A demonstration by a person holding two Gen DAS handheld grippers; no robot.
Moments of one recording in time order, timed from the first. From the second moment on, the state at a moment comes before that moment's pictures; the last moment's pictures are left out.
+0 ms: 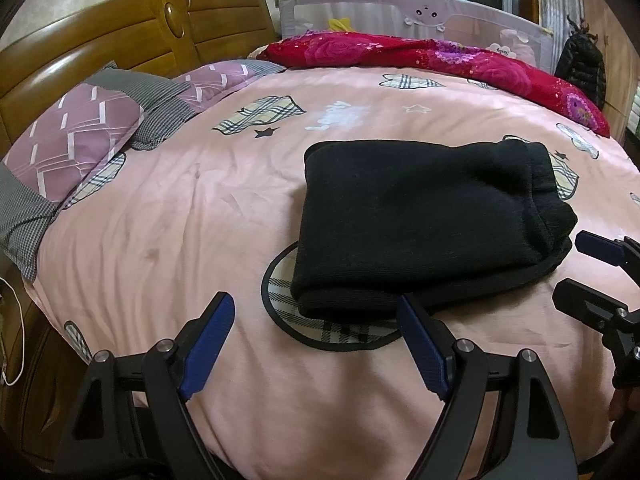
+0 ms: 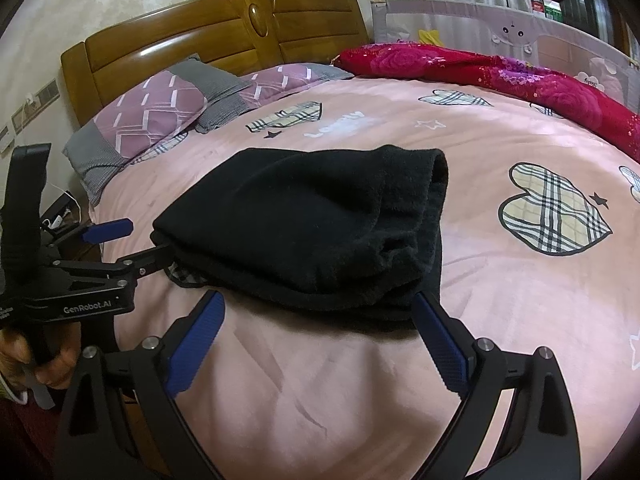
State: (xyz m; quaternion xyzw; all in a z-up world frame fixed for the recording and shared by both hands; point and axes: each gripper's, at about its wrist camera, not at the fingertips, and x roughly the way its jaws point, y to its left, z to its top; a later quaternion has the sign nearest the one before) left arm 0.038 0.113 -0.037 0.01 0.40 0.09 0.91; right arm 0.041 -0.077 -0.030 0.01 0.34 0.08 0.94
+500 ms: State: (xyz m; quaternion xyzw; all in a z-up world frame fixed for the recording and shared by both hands) left arm 0.040 0.113 -0.039 0.02 0.41 0.09 0.91; right arm 0.042 -0.075 -0.029 0.01 0.34 0.08 0.94
